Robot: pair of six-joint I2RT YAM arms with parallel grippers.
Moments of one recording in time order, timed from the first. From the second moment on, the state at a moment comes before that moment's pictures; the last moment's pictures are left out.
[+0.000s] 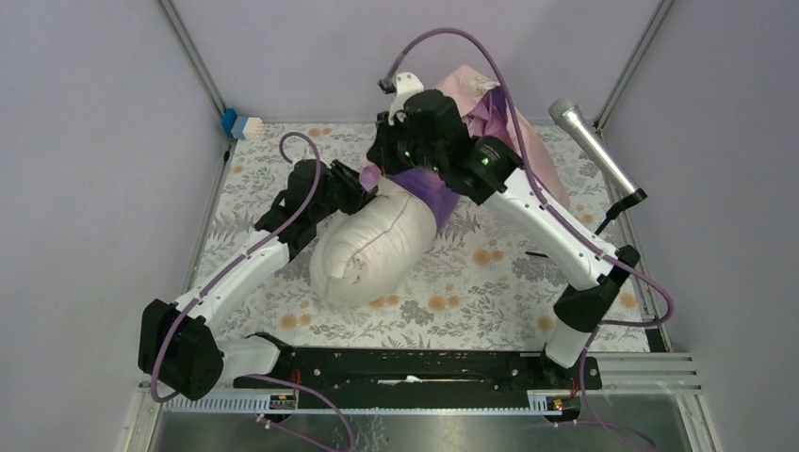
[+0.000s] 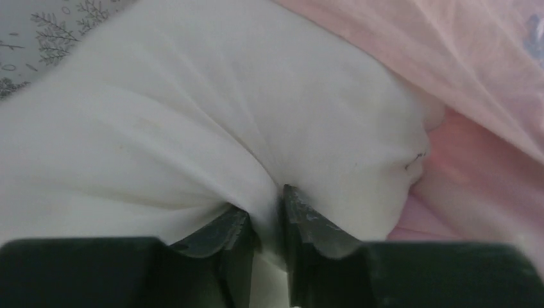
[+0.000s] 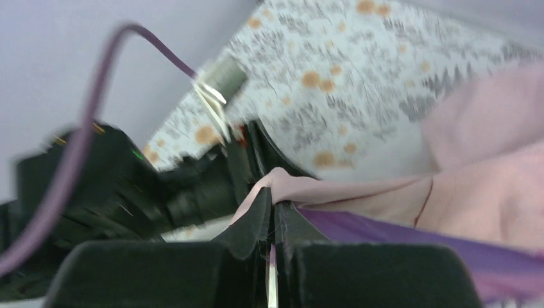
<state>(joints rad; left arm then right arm) -0.44 1.24 0.95 -0.07 0.13 -1.23 0.88 1.70 1.96 -0.67 0.06 0.36</state>
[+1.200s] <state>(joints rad) -0.27 0.72 1.12 -0.93 -0.26 -0.67 0.78 2.35 2.47 -0.52 -0.08 0.42</state>
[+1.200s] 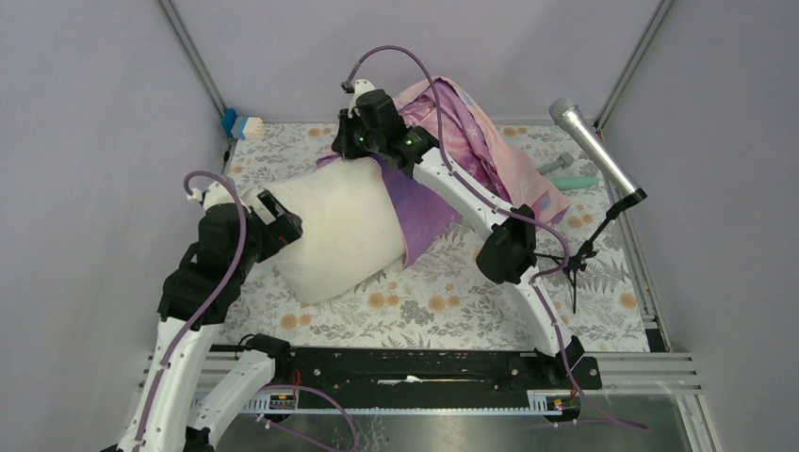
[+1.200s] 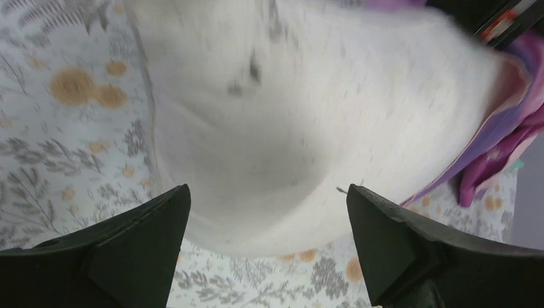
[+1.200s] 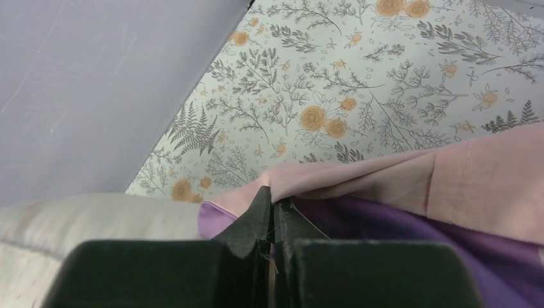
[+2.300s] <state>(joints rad) -0.01 0.99 0.60 -0.20 -0.10 -0.95 0.94 2.11 2.26 -0.72 0.29 0.26</state>
